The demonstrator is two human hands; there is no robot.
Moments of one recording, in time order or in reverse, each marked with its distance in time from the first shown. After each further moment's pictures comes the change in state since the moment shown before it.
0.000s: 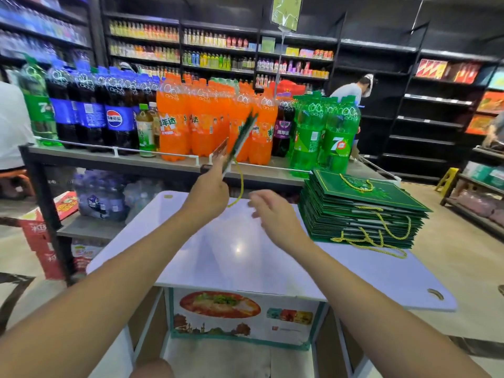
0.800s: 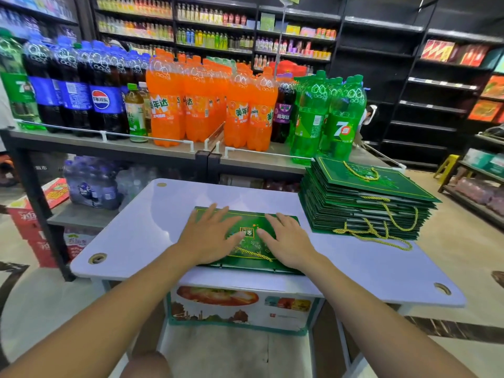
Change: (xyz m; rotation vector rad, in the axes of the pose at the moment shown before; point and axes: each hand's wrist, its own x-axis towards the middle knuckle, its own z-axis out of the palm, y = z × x) left_hand -0.032 -0.095 0.069 0.674 -0.498 0.134; right_hand 0.001 0.120 0.001 -0.711 -0.297 0.142
